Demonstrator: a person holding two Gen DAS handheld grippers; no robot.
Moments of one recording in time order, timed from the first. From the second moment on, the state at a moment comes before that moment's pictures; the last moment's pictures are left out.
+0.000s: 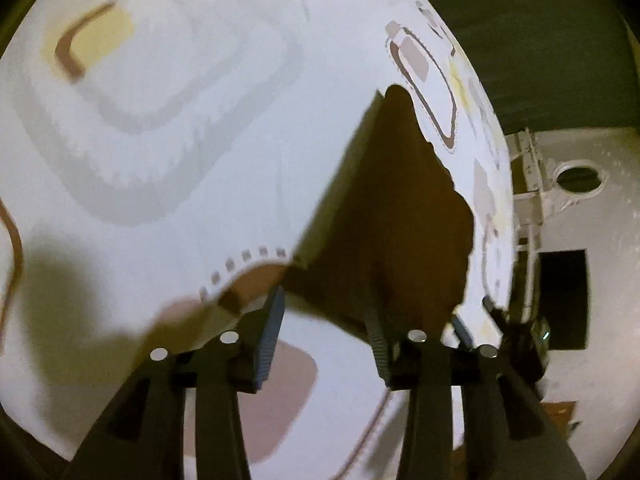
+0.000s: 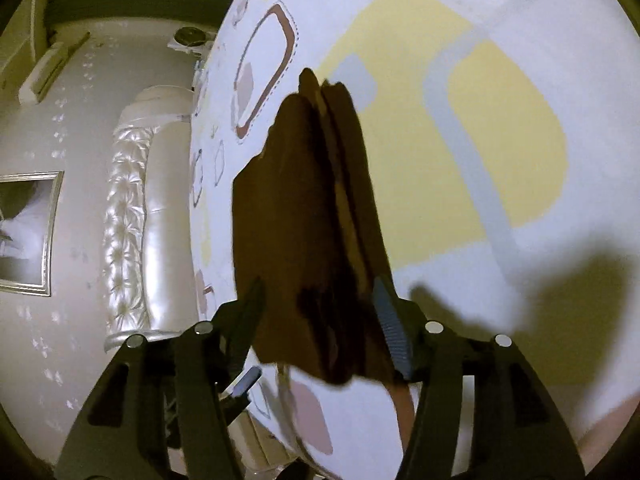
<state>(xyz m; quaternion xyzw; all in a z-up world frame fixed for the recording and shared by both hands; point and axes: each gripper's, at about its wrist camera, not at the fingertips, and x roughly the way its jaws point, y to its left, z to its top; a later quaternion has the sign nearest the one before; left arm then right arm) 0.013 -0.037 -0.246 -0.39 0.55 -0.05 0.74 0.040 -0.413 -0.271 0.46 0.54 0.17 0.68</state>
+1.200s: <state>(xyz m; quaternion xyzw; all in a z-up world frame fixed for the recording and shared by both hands) 0.073 -0.033 -0.267 -0.31 0.59 -0.07 0.74 0.005 -0.415 -0.304 0.48 0.57 0.14 0.65</state>
